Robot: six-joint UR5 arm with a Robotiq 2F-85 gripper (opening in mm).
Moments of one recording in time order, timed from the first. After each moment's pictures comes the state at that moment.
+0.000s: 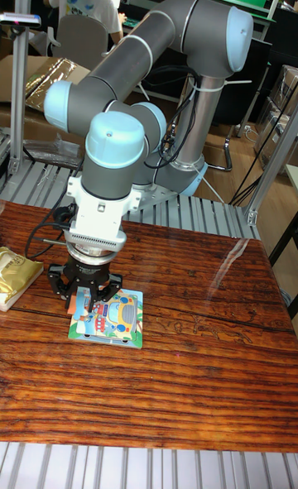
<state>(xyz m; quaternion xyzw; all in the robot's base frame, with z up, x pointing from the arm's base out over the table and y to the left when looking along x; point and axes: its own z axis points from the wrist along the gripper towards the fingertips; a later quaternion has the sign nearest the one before) 0.570 -0.091 0.032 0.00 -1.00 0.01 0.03</state>
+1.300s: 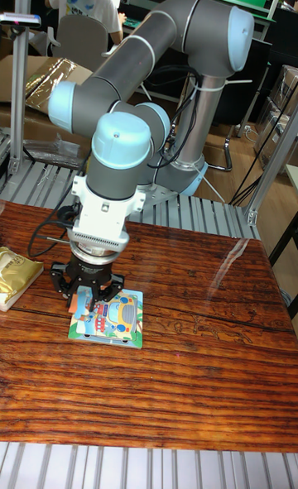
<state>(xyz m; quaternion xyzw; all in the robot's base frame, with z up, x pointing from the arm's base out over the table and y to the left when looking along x) 0.569 -0.086 0.032 -0.02 -1.00 0.01 0.03</state>
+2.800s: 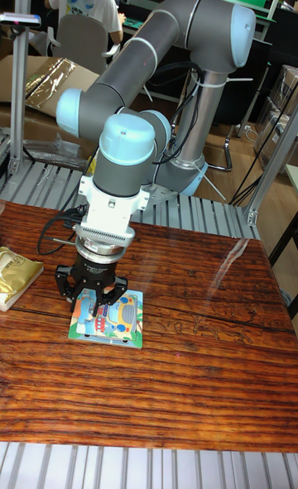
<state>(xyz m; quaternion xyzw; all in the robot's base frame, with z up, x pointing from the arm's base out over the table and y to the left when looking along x) 0.571 -0.082 0.021 0.00 -1.00 0.02 -0.01</state>
